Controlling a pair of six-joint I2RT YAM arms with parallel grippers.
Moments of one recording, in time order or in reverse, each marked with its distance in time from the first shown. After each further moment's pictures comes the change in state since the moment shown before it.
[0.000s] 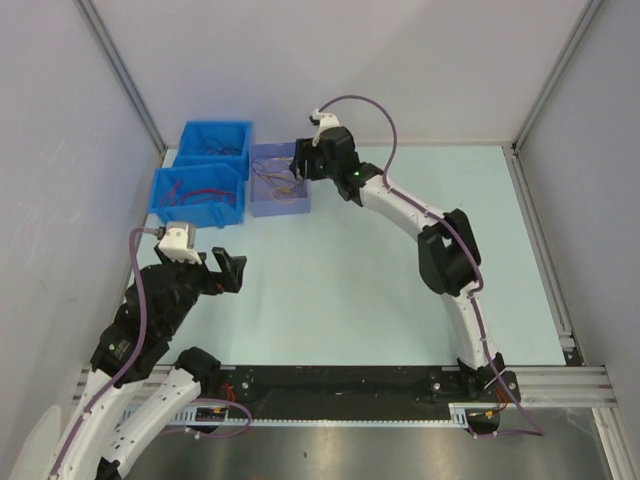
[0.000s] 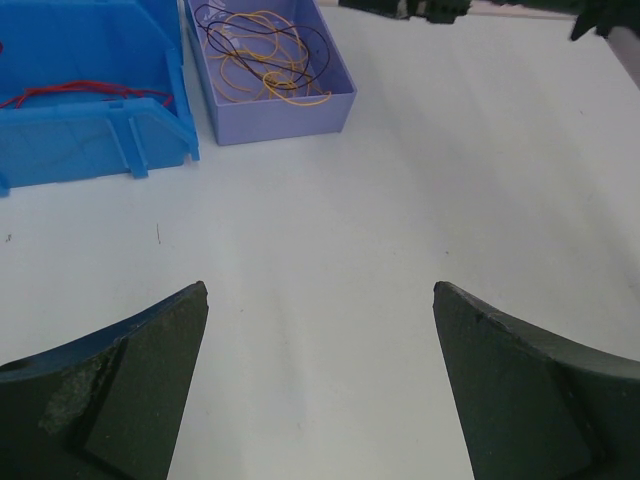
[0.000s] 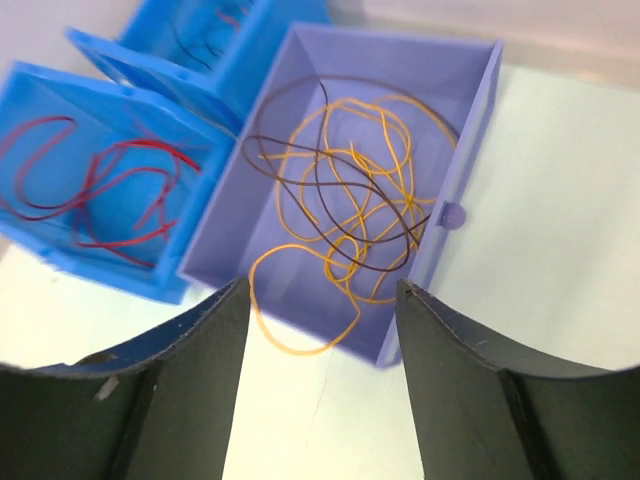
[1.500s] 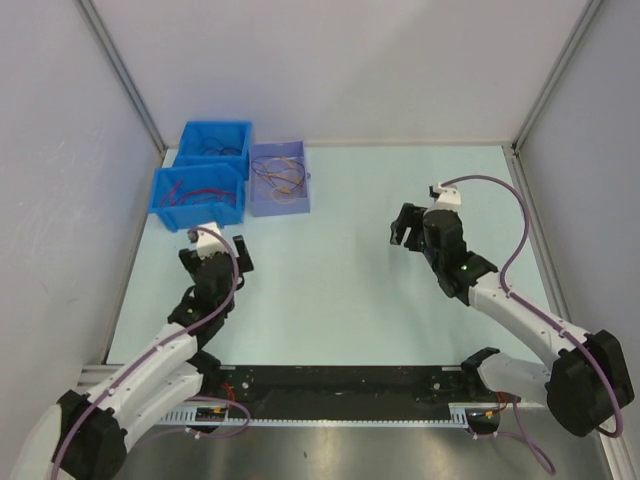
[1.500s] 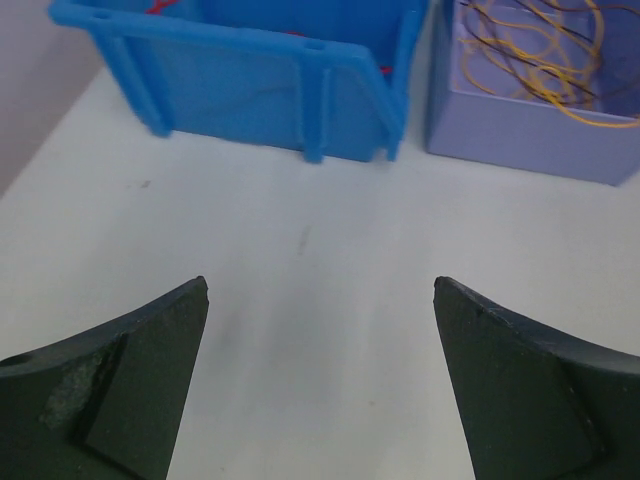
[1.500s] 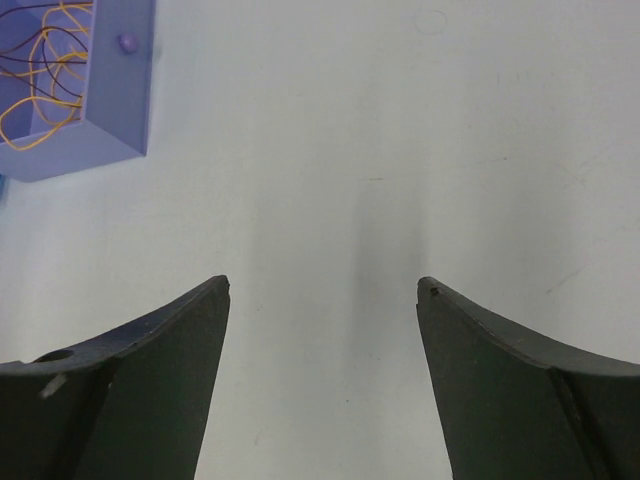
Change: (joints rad) left arm 0.031 0.326 -0.471 0.729 -0.438 0.008; right arm -0.126 -1.161 -1.289 0.082 0.326 0.114
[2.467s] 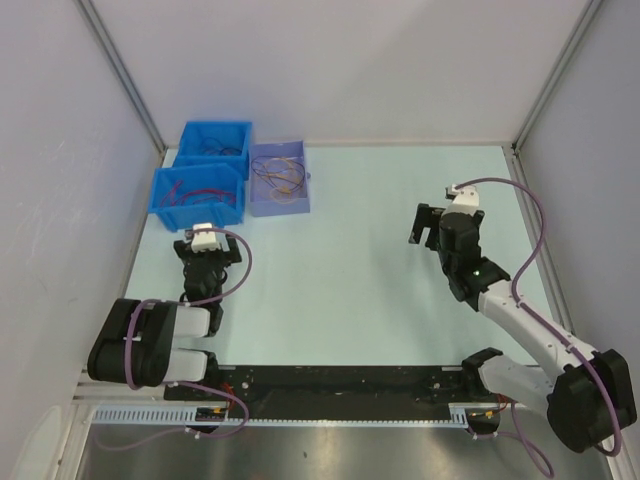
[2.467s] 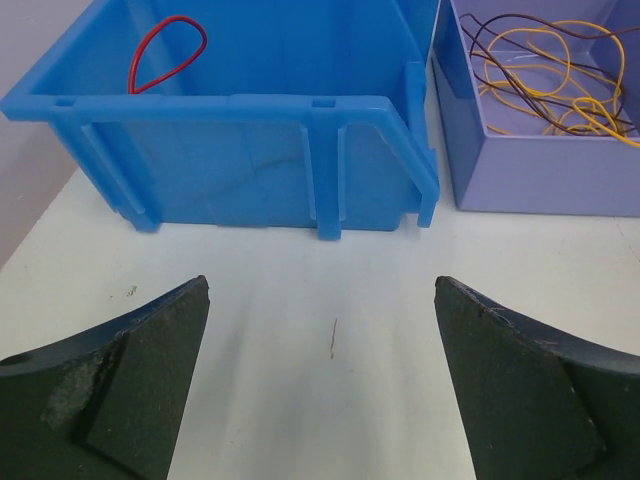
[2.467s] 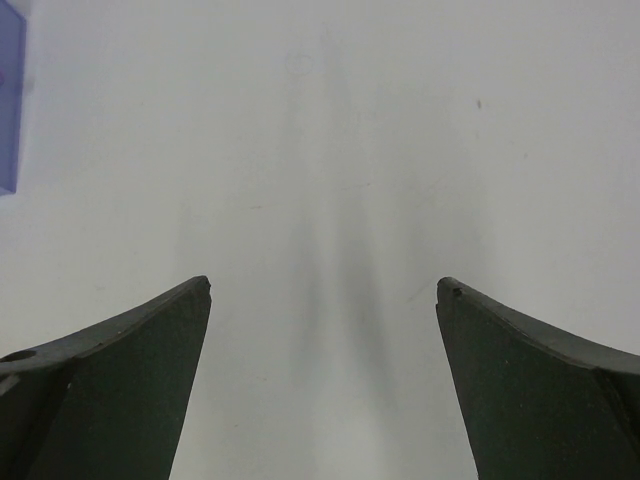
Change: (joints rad) left arm 0.372 0.594 -0.231 1.109 0.390 0.287; right arm -0.087 -0.082 -0.059 -0.022 0.121 -0.123
